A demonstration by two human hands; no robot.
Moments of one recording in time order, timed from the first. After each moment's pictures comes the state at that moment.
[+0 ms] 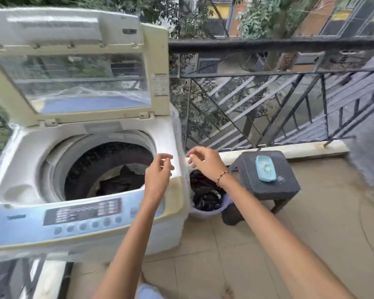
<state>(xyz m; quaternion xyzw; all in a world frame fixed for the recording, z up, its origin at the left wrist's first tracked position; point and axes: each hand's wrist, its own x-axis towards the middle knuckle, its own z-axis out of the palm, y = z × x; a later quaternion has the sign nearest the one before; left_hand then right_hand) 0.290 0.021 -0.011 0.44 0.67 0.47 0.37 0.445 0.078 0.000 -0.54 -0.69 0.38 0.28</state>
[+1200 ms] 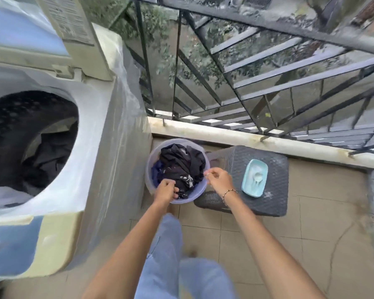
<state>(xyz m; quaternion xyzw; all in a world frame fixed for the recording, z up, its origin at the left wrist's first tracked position) 0.479 0.165 -0.231 0.10 0.75 0.28 0.59 0.636 0.246 -0.189 -0.68 -0.53 0.50 0.06</state>
